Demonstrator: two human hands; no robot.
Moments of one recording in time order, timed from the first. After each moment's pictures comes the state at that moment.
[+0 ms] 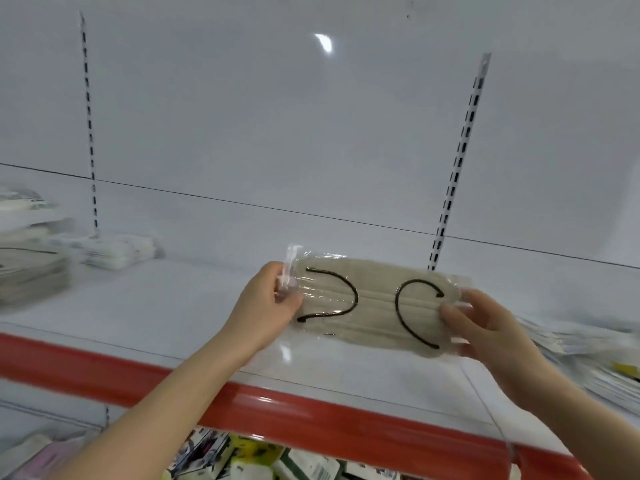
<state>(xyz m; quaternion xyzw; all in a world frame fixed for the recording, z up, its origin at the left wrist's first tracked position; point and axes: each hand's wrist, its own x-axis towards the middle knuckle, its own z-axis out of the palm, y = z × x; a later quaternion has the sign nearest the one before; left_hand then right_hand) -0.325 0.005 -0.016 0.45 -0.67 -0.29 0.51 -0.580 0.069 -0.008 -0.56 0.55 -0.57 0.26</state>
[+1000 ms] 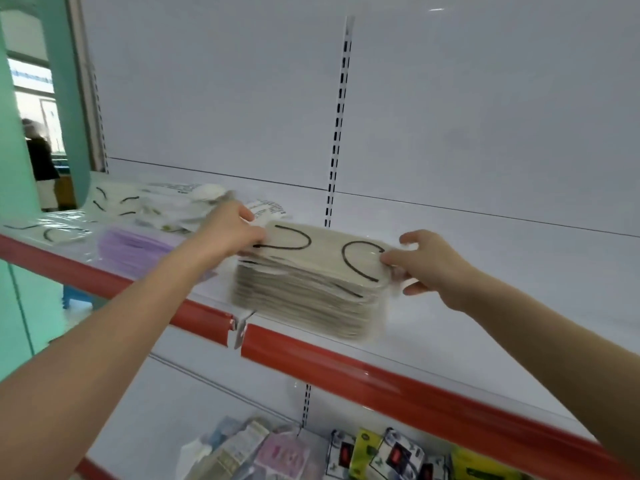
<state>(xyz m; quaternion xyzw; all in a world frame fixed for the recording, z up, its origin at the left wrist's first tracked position) 0.132 -0.114 0.026 0.64 -0.58 -0.14 0.48 -0.127 -0.094 0.027 -0.65 0.55 -0.41 0.32</state>
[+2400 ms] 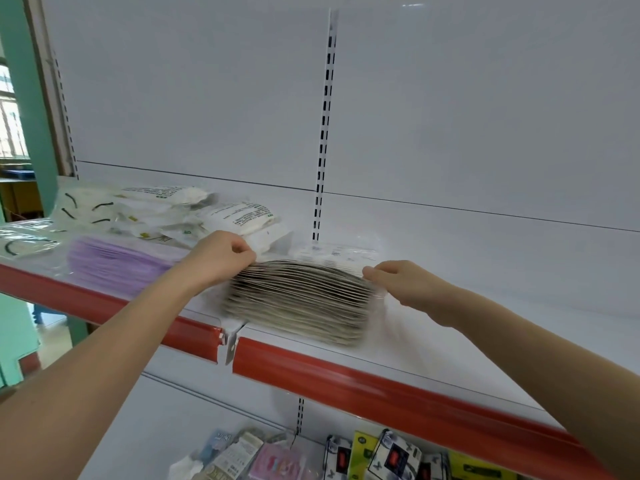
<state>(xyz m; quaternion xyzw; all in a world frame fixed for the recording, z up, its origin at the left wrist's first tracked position) 0.142 -0.130 0.001 0.63 -0.66 -0.11 0.38 -0.122 -0.110 0.006 -0.70 0.60 -0.27 0.29</state>
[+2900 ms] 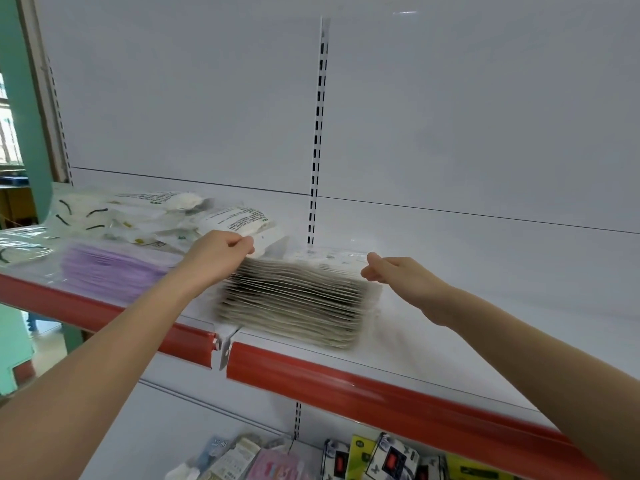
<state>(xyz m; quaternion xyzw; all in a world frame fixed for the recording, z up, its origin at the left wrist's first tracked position) 0.136 -0.134 0.005 0.62 -0.65 -0.09 0.43 -0.129 -0.111 0.008 -0.69 0.57 -0.32 0.31</state>
